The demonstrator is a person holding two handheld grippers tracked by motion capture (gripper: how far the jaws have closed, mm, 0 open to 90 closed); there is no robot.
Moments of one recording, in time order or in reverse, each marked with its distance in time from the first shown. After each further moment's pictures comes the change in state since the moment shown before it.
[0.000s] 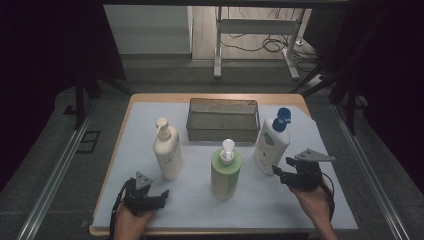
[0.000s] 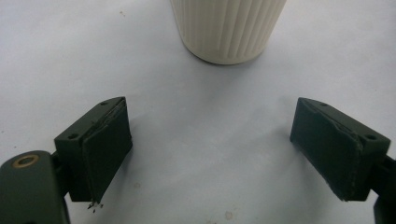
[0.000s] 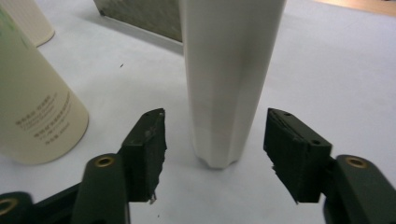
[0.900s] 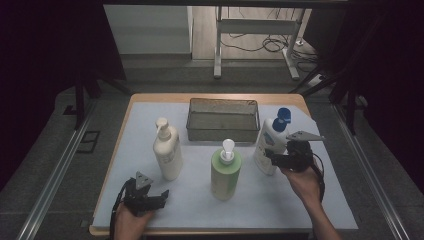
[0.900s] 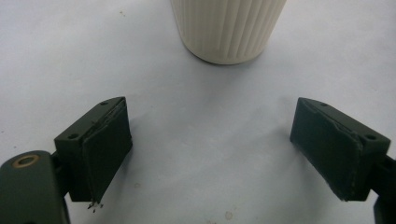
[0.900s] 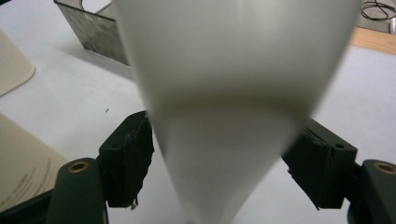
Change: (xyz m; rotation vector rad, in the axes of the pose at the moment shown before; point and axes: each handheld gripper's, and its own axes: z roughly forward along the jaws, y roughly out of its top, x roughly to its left) left arm 0.000 0.000 0.000 0.001 0.000 0.001; right arm 0.000 0.047 0.025 -0.002 -0.046 0.010
